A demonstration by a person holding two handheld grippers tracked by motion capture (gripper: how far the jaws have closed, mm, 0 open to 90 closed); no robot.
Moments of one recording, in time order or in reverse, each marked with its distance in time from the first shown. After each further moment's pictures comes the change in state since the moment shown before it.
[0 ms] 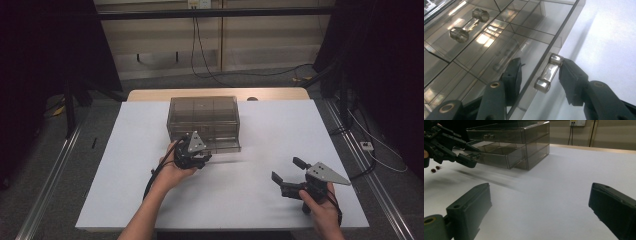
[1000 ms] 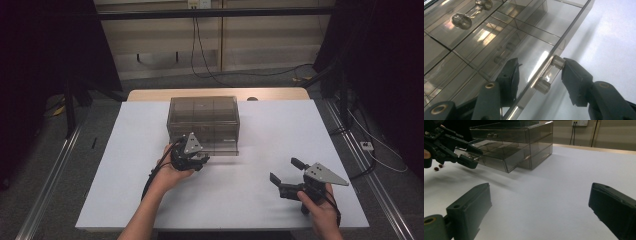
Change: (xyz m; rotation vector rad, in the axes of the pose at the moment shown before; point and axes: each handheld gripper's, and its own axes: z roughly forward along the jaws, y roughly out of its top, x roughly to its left) left arm 0.003 -0.010 -0.001 -0.009 0.000 -0.026; right arm 0.005 0.001 0.000 0.005 0.008 -0.008
